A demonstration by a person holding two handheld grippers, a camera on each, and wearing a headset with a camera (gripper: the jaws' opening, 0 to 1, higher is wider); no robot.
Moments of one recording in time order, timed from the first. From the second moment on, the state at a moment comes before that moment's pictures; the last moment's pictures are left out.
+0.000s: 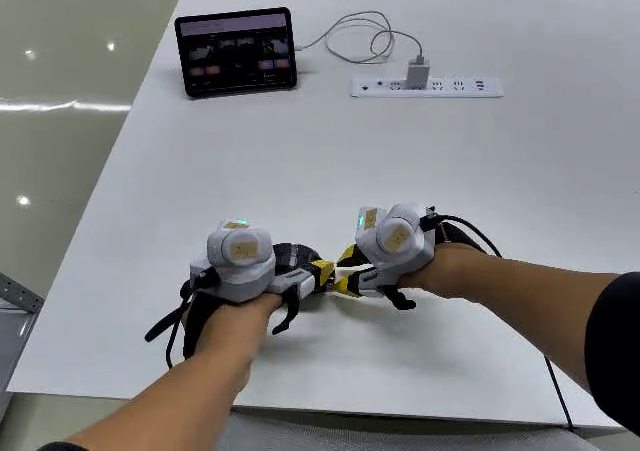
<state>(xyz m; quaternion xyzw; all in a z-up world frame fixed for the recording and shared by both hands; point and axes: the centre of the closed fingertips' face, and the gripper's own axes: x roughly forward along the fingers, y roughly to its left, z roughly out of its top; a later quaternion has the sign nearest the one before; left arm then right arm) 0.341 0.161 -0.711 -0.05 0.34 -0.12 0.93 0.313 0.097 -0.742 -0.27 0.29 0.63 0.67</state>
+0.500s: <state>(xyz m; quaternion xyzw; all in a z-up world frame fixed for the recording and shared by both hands) 0.321 0.157 -0.709 -0.08 0.35 -0.19 0.91 0.307 0.090 -0.731 -0.25 0.30 0.63 0.67</state>
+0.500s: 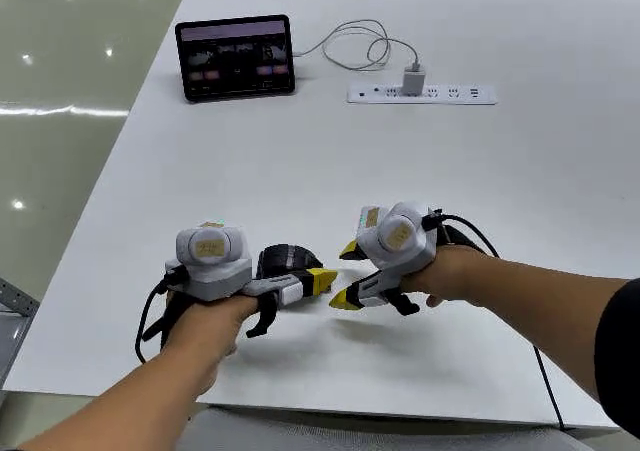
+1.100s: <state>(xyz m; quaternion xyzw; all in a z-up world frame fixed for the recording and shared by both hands) 0.309 0.165 -0.685 -0.04 0.32 -0.26 0.91 0.304 0.061 -0.711 -0.21 0.31 0.59 0.72</state>
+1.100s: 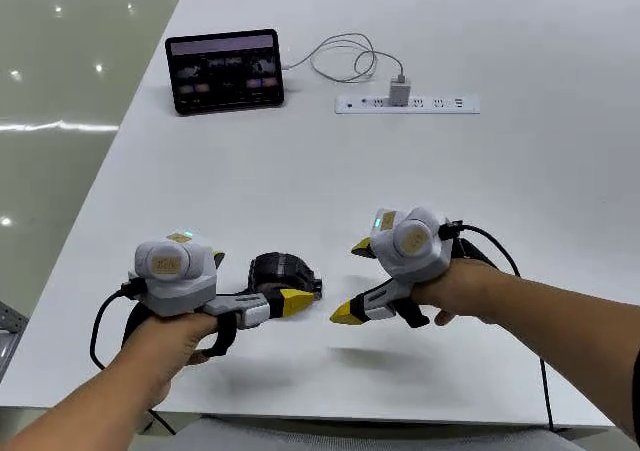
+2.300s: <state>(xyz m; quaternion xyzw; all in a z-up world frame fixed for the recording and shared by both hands) 0.279 0.209 -0.677 0.02 0.30 -0.28 0.91 0.297 -0.109 -0.674 -0.13 0.28 0.47 0.83</state>
